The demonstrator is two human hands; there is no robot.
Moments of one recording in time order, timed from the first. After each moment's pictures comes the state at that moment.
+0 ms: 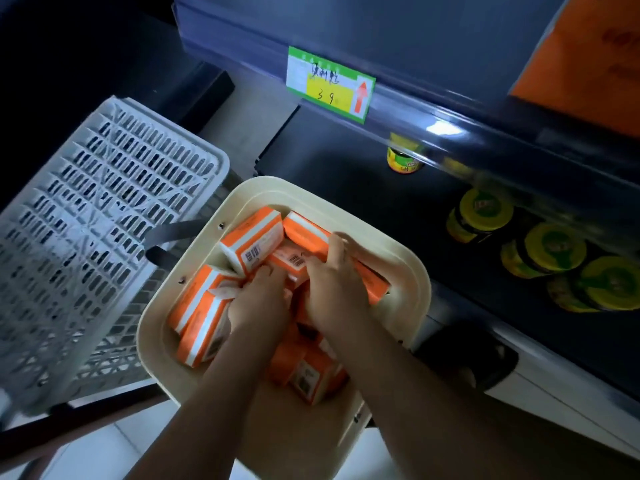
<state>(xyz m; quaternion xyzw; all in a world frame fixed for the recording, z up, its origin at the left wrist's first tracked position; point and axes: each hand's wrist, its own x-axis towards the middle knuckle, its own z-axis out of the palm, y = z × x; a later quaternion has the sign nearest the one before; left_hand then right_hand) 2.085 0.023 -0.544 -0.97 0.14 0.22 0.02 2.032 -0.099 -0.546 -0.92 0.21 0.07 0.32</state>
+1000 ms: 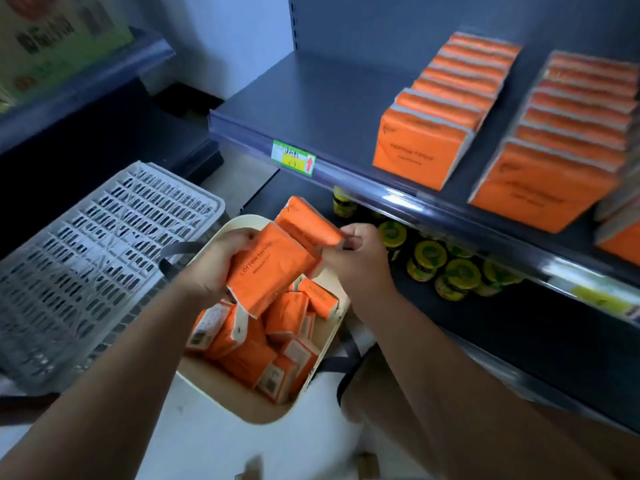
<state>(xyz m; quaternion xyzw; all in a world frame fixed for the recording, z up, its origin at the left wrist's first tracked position) 2.071 0.022 -0.359 -0.72 0.09 0.36 -0.59 1.944 -0.159 -0.374 -0.63 0.34 -0.16 0.67</state>
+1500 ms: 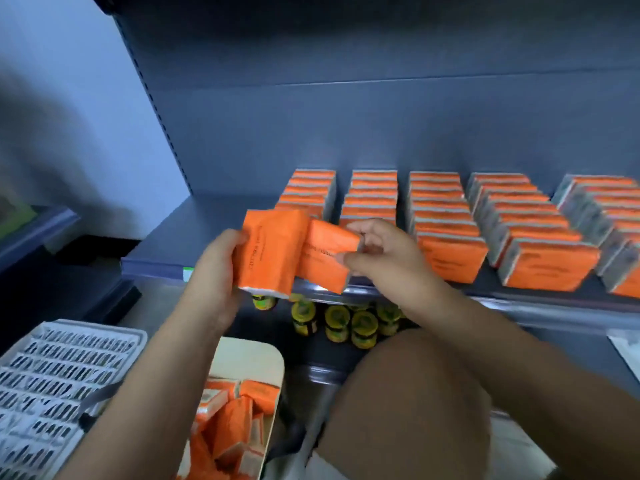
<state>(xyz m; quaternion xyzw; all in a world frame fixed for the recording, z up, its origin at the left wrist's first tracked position) 1.982 -0.120 -0.193 -0.61 0.16 0.32 -0.71 1.796 -0.263 -0.200 -0.70 0.27 -0.30 0.58</state>
